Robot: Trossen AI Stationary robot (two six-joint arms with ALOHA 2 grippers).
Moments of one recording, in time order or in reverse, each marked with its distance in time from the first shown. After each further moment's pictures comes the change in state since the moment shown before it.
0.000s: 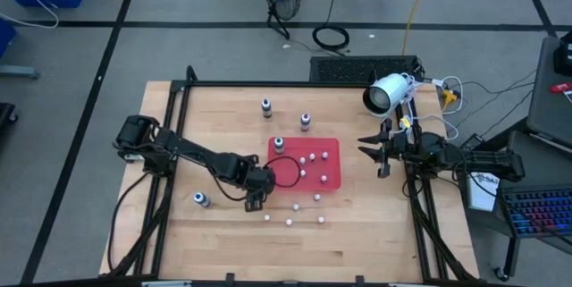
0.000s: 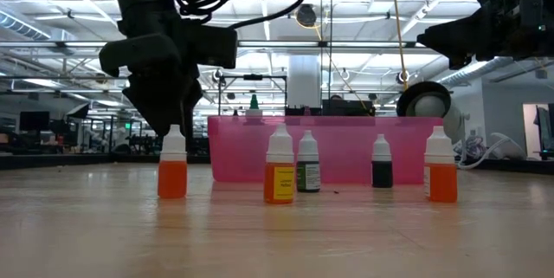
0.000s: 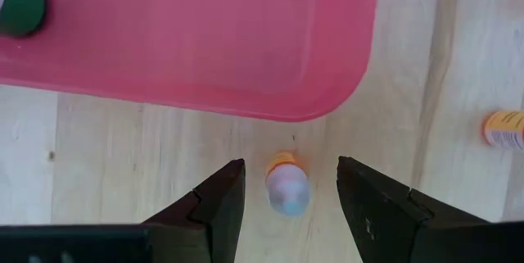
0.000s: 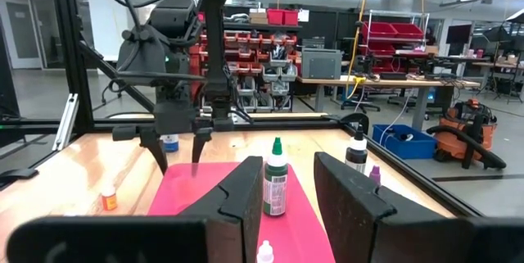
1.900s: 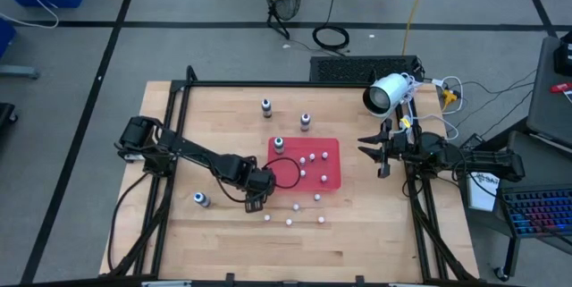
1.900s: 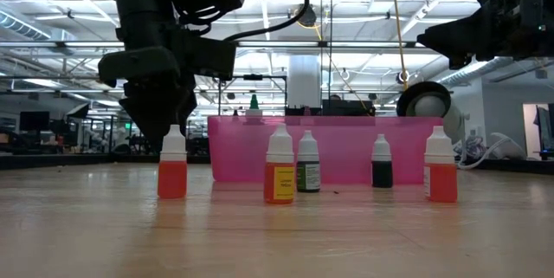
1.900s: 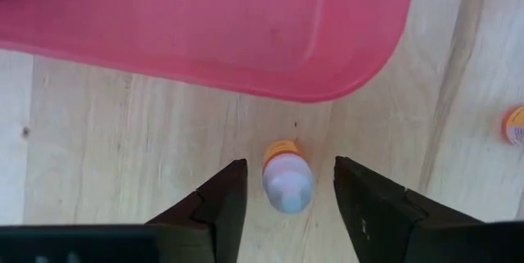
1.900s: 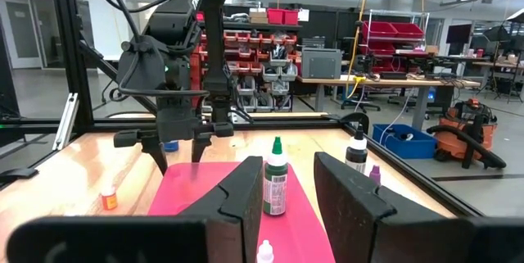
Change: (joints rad) left arm 0.001 0.031 0.000 -0.018 0.014 -0.059; right arm 0.000 0.000 0.000 -0.001 0.000 0.000
